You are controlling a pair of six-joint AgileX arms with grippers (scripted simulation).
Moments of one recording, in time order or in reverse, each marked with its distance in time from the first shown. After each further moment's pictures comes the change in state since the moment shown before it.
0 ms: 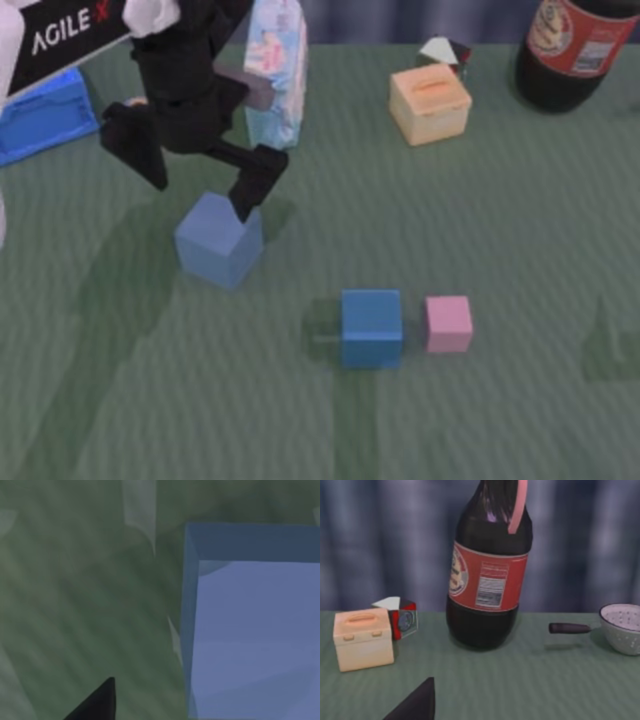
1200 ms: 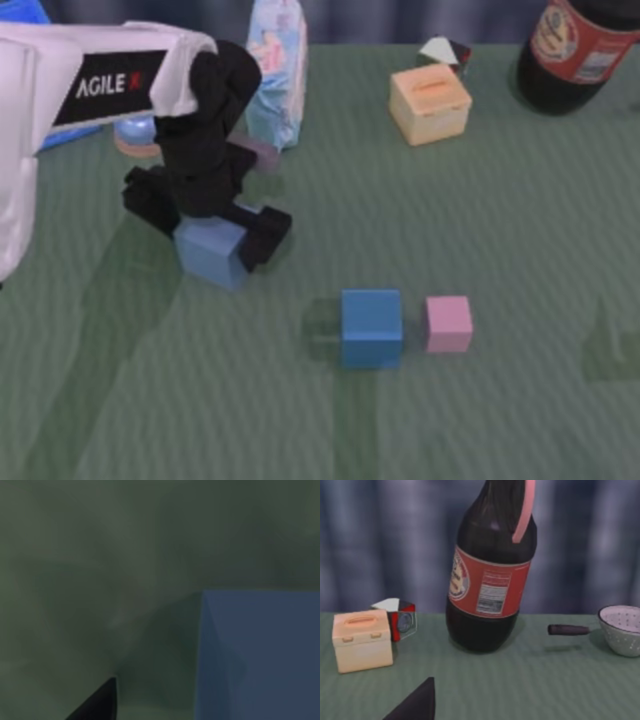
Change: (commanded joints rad) left arm 0.002 0.089 -0.215 0.304 0.001 0.003; right arm 0.000 0.000 0.000 0.000 0.000 0.000
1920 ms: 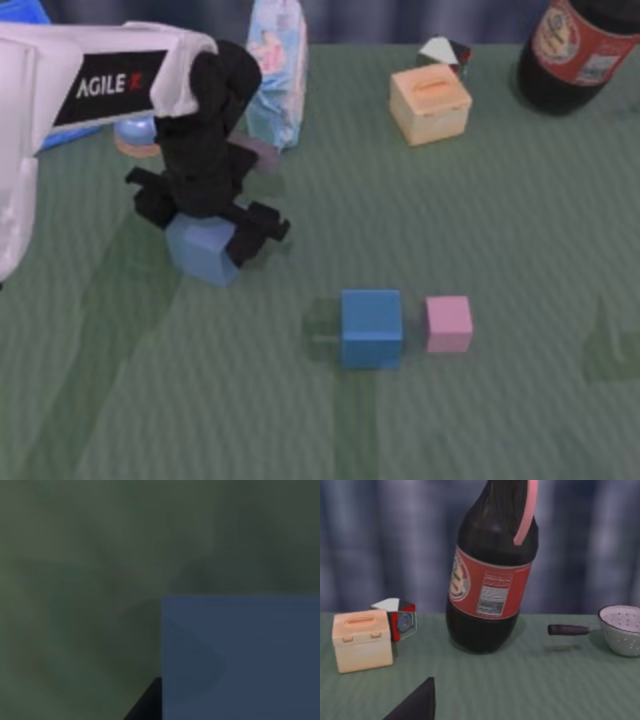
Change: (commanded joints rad) left arm 0.000 0.000 0.000 0.000 0.000 0.000; right arm 0.000 0.000 0.000 0.000 0.000 0.000
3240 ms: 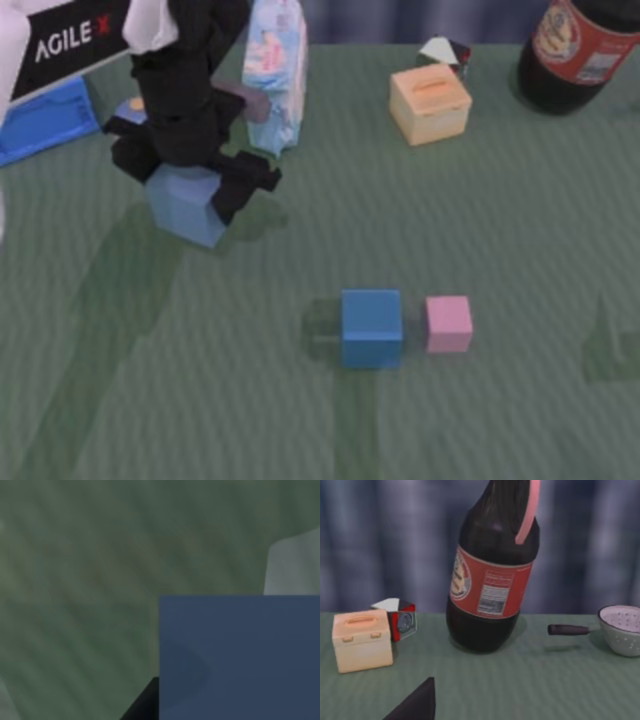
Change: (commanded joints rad) left arm 0.013 -0.083 0.155 -0.232 0.000 -0.002; right arm 0.000 0.000 0.000 0.000 0.000 0.000
